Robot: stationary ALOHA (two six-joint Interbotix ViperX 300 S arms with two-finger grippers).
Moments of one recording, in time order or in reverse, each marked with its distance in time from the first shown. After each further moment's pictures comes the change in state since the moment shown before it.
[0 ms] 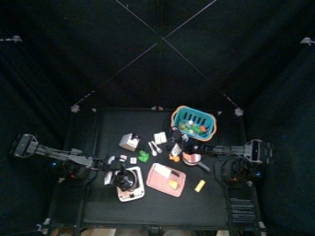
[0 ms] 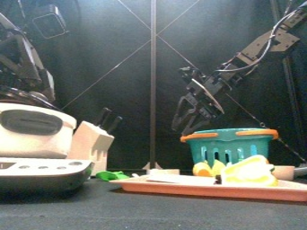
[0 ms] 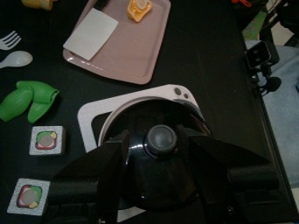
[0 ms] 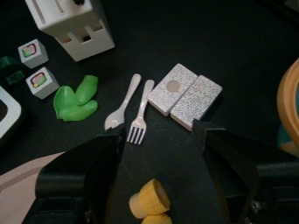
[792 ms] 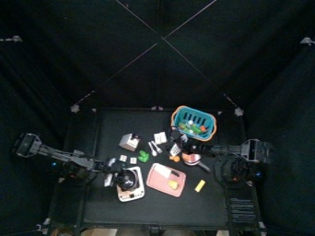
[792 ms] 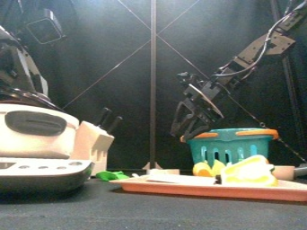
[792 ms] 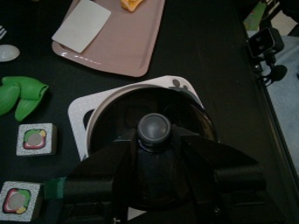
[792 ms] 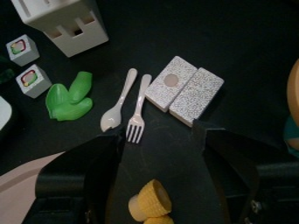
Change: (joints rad) left arm -0.006 0.058 0.038 0.014 -0.101 0.000; right arm -0.005 0.061 -0.020 0.011 0.000 -0.002
